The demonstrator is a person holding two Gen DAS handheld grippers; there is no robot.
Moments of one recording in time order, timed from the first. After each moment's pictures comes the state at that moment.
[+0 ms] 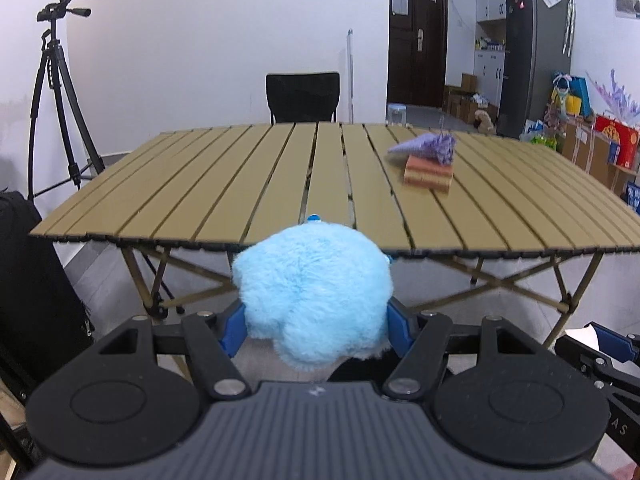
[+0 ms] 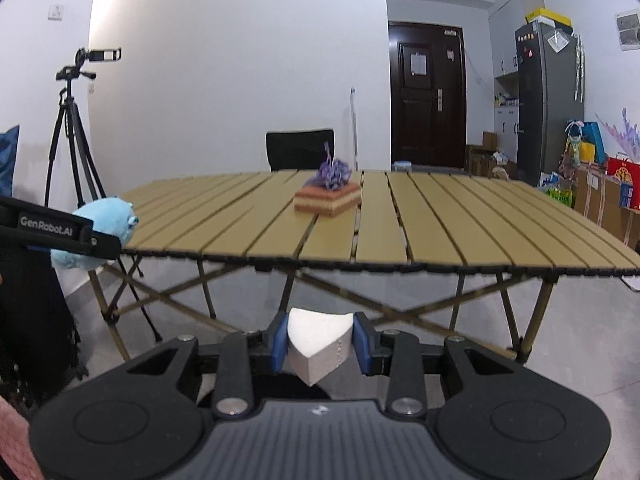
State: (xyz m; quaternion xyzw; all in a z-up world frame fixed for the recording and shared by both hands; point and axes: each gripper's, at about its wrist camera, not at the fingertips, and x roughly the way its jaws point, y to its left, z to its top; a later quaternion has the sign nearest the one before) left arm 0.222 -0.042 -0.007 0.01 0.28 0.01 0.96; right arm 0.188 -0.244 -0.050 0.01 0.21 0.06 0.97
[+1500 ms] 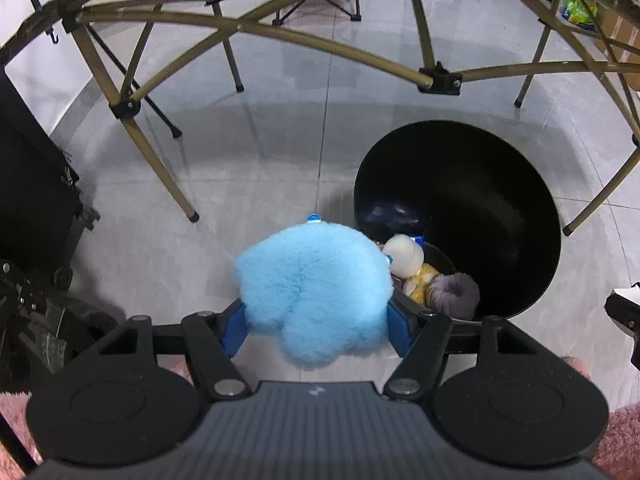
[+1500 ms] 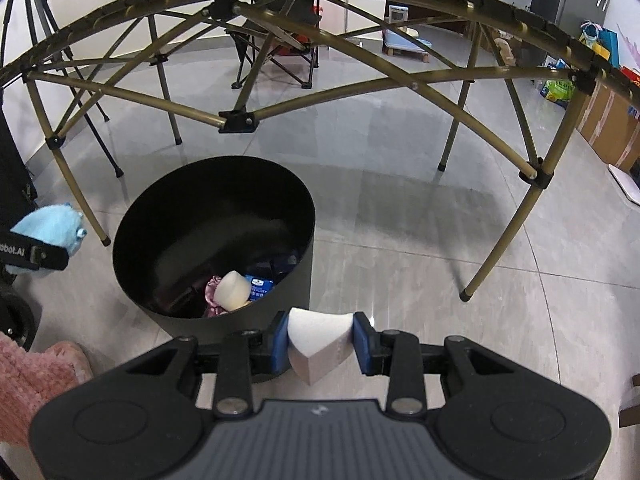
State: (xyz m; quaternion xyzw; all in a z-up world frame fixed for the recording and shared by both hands) left arm 0.249 -0.020 -0.186 0.03 0.52 0.03 0.85; right arm 0.207 -0.244 -0.195 -0.03 0.44 0.03 0.90
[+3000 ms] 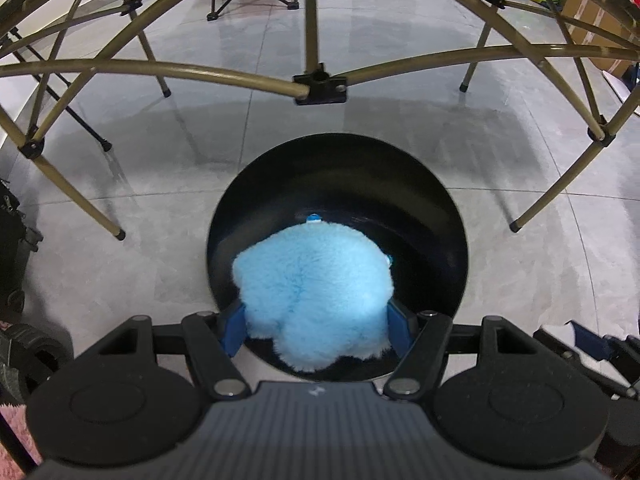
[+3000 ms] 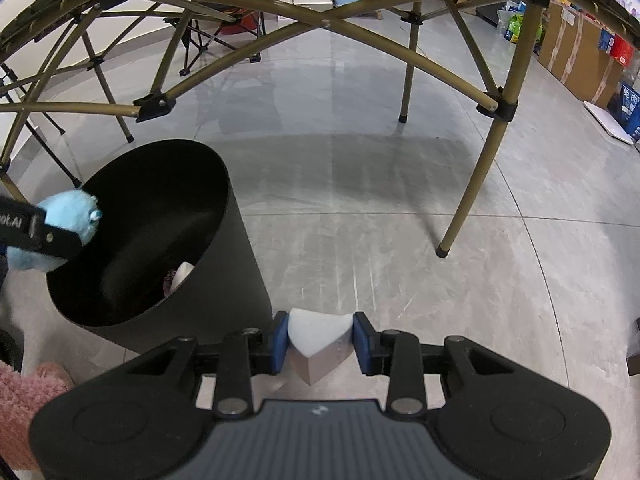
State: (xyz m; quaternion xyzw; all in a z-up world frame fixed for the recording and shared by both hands) left arm 0.298 -0.117 -0.187 0.03 0.54 -0.03 0.84; right arm 0.231 -0.297 -0.229 0.03 0.48 -0.02 0.87
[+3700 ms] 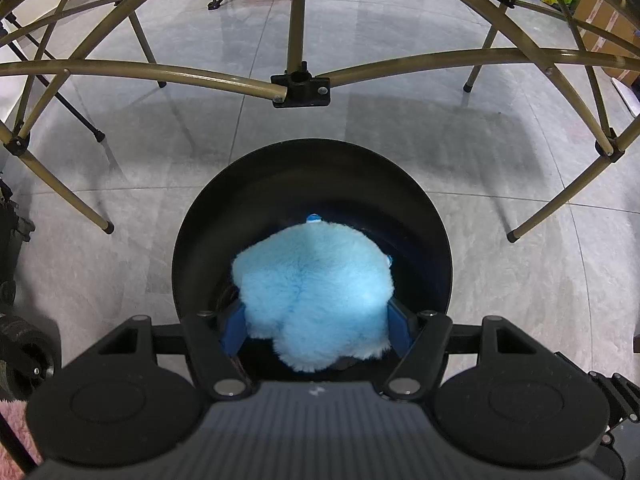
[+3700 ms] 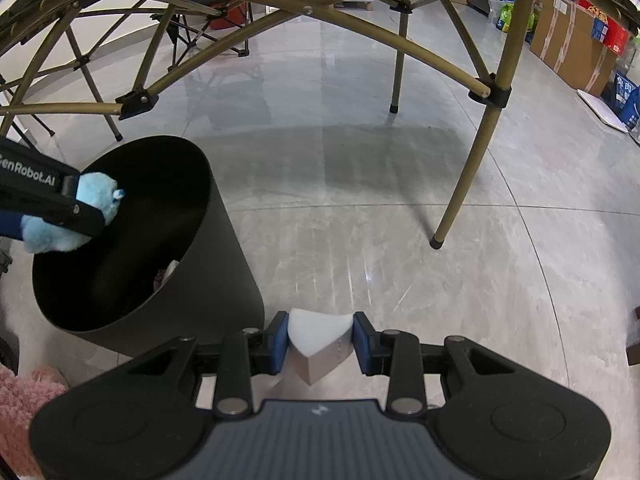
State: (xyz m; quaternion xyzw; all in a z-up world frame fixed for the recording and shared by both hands) left arm 0.319 -0.137 -0.193 0.01 0.56 -0.02 0.83; right arm 0.238 -0.301 -0.238 0.04 0.49 -0.04 0.87
